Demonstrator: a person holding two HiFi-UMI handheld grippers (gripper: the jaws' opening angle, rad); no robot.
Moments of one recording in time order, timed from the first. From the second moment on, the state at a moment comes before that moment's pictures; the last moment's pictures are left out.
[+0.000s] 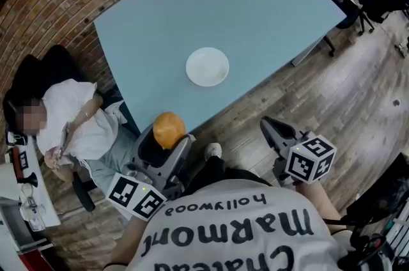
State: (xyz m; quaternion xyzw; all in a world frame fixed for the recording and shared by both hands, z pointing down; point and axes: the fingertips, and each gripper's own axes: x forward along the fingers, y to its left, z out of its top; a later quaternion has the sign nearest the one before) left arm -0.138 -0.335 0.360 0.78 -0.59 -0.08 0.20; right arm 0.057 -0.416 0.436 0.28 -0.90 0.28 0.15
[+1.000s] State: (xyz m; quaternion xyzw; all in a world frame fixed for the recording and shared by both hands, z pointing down) left arm -0.190 -0.476 0.374 0.82 -0.53 -0.05 0.22; right arm -0.014 -0.549 0.424 0.31 -0.90 0.27 0.15
